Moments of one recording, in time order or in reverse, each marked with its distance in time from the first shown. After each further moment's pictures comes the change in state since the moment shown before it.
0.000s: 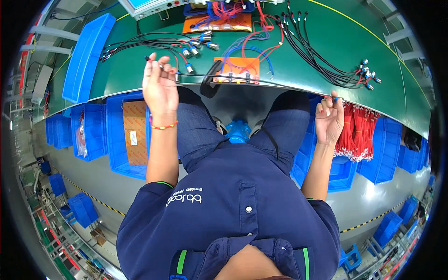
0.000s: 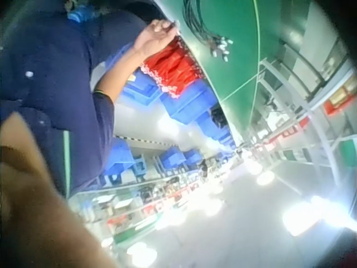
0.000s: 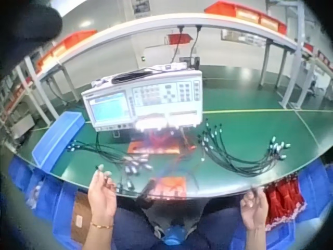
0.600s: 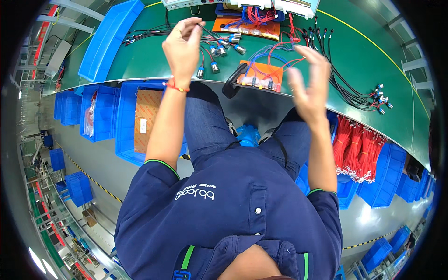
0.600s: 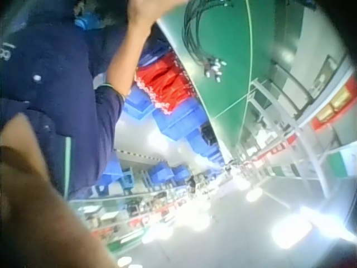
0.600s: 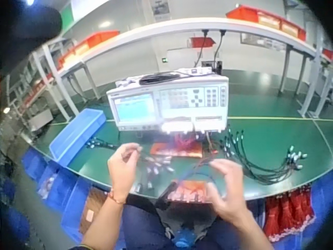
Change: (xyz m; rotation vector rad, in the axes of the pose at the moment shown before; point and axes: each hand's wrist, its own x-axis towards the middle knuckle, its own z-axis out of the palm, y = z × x) left_hand 0.054 0.011 0.038 1.146 -0.127 0.597; right_hand 0.065 0.071 0.106 -1.575 -0.506 -0.814
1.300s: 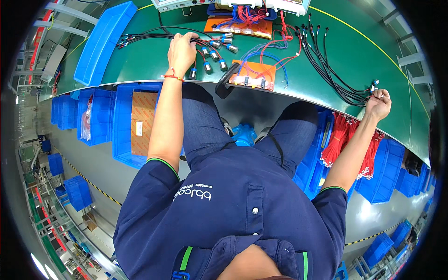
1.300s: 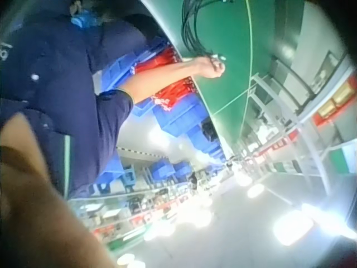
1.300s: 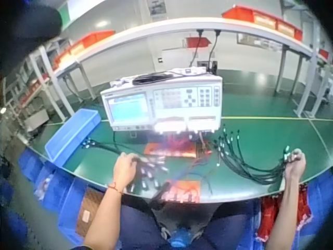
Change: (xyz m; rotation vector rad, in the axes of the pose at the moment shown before) left_hand 0.002 -0.072 0.013 0.642 -0.307 -0.021; right_hand -0.072 0.277 -0.187 1.123 0.624 0.483
